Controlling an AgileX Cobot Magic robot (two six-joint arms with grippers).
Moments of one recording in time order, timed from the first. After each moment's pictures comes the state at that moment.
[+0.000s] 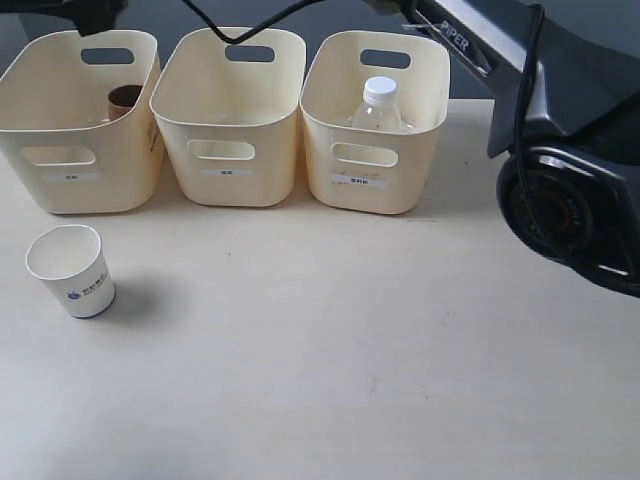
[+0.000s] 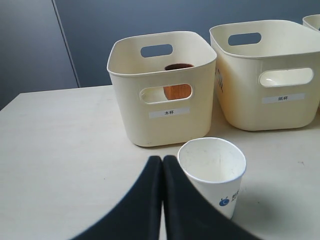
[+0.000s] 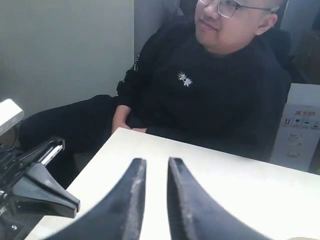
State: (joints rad) left arm -0.16 0.00 0.00 0.04 0.25 0.03; right arm 0.79 2.41 -2.51 -1.75 -1.22 1.75
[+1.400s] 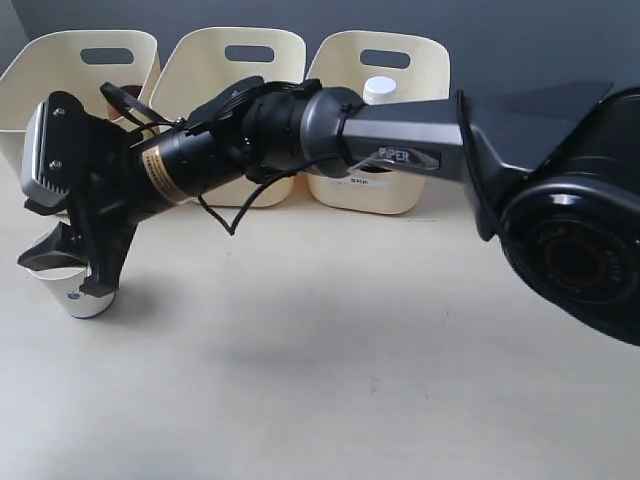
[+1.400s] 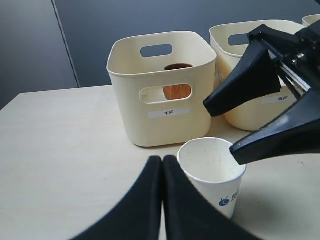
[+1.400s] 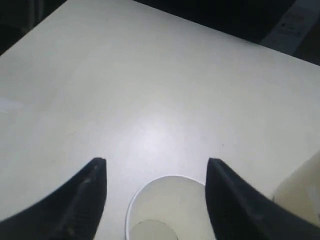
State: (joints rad) left arm -0.16 0.00 0.00 0.04 0.25 0.03; right arm 0.97 2.30 -1.79 -1.75 -0.75 1.14
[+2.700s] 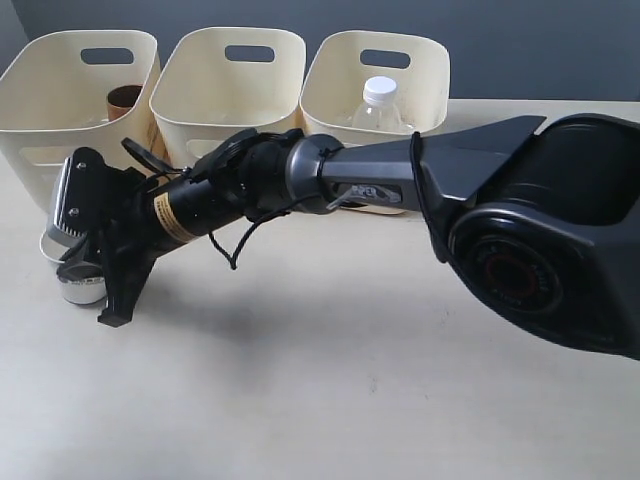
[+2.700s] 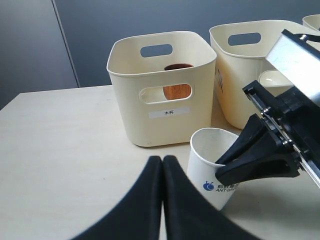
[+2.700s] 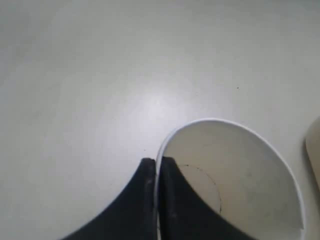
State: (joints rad) left arm -0.16 0.00 0.00 0.04 0.25 0.03; right arm 0.98 2.41 -1.79 -1.75 -0.67 1.16
